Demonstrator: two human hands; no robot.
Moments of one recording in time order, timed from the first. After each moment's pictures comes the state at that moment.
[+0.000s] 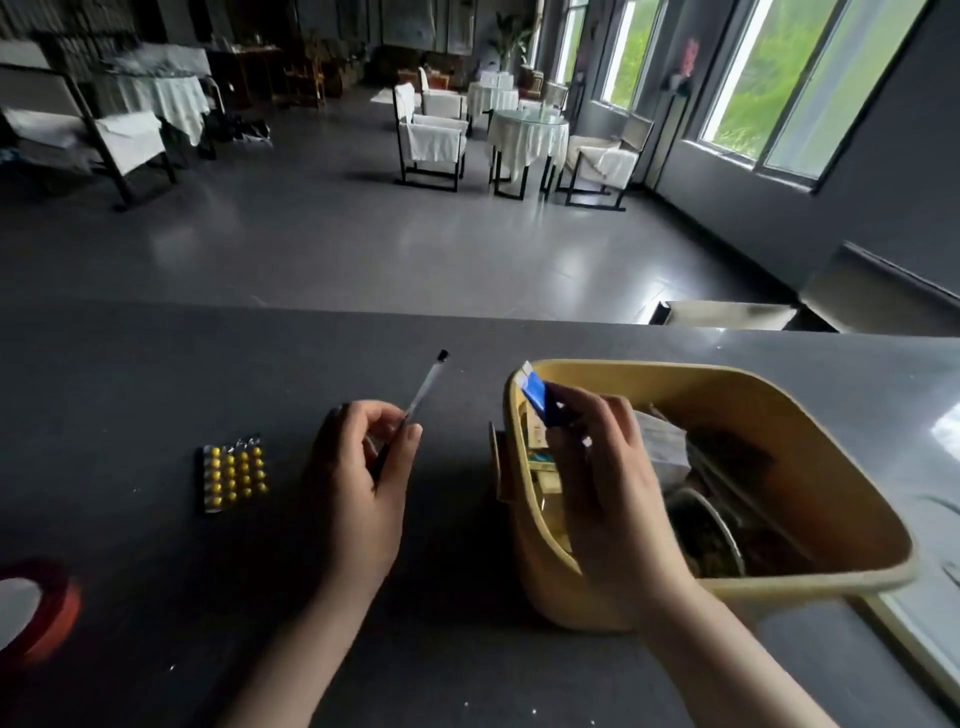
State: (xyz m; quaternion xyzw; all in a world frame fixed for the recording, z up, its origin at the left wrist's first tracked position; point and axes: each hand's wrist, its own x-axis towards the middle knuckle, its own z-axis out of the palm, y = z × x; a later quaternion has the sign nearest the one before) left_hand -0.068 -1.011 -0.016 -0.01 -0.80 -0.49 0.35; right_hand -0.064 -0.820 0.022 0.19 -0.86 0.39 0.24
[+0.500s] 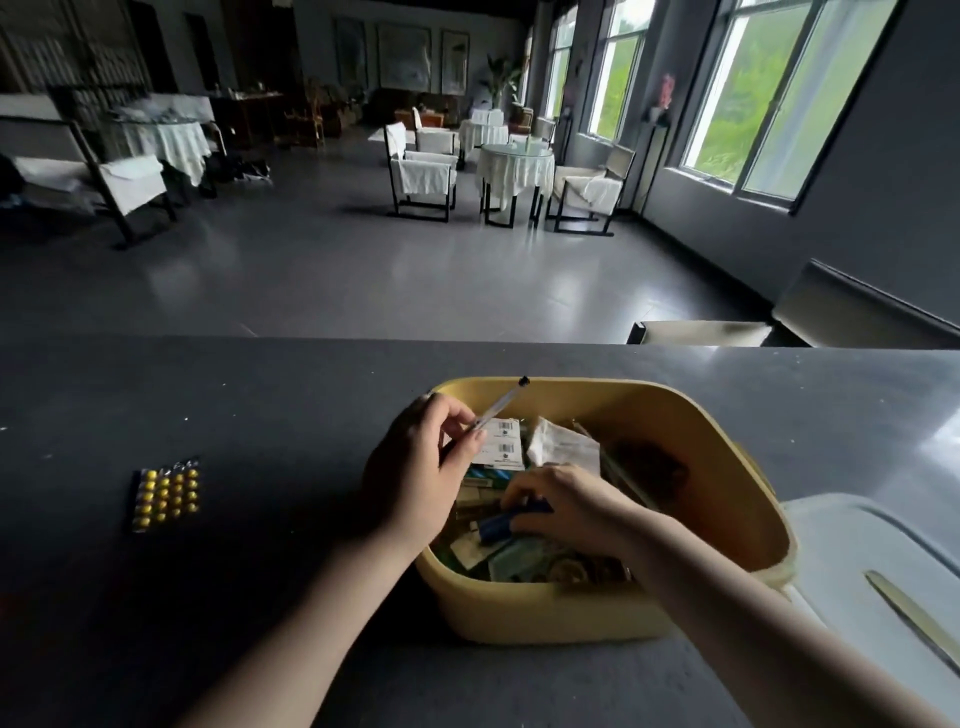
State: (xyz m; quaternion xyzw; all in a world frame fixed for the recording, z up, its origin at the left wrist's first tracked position) left_hand -0.095 -0.893 0.012 -0.12 -0.85 -0.39 0.32; right_hand -0.131 -0.707 -0.007 0.27 -0.95 0.13 -0.09
